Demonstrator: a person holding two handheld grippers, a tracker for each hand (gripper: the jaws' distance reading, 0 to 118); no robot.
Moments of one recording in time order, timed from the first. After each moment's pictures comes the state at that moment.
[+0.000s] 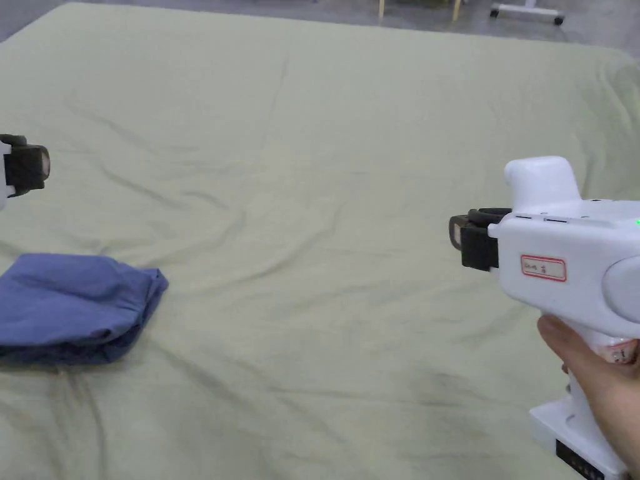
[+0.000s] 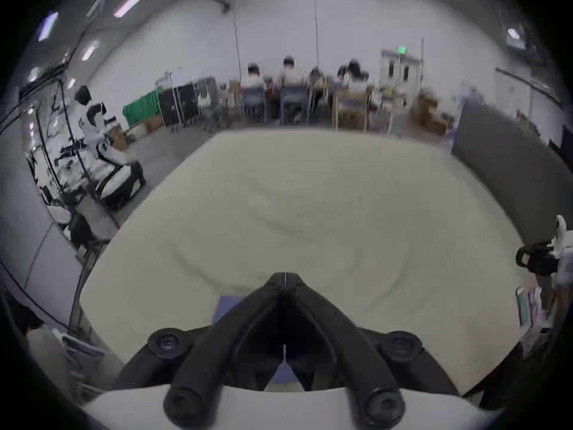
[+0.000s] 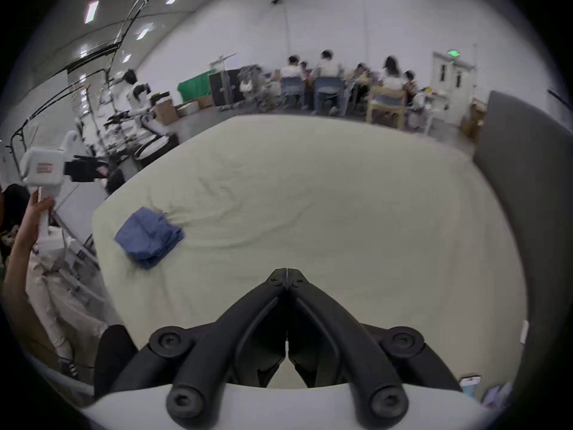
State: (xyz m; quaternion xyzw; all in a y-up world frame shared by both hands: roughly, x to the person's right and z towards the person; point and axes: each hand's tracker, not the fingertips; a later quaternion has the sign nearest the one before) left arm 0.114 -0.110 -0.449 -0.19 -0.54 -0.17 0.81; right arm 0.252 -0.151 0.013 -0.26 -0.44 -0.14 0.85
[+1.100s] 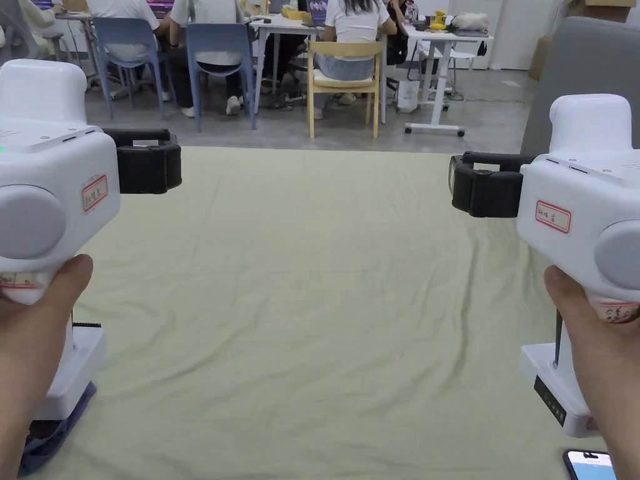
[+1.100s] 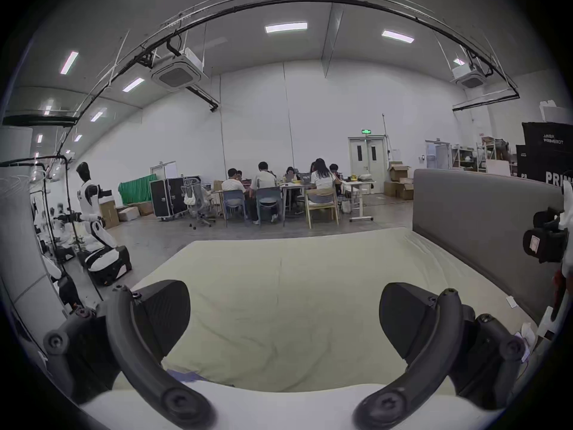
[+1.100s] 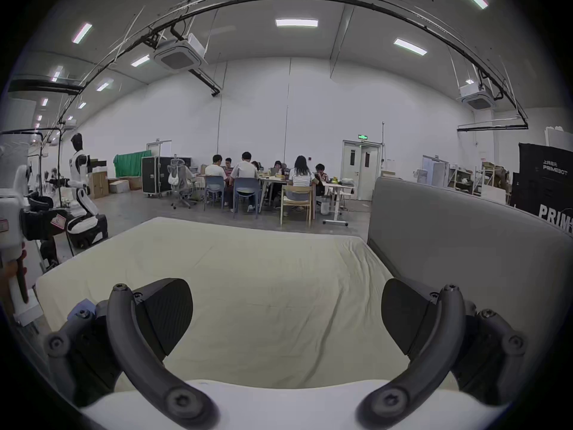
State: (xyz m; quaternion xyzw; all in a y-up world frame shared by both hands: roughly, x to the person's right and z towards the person) left arm 0.123 -0.012 -0.260 -0.04 -0.58 -0.08 0.81; right arm 0.219 -0.023 0.119 -0.09 -0.60 -0.02 0.79
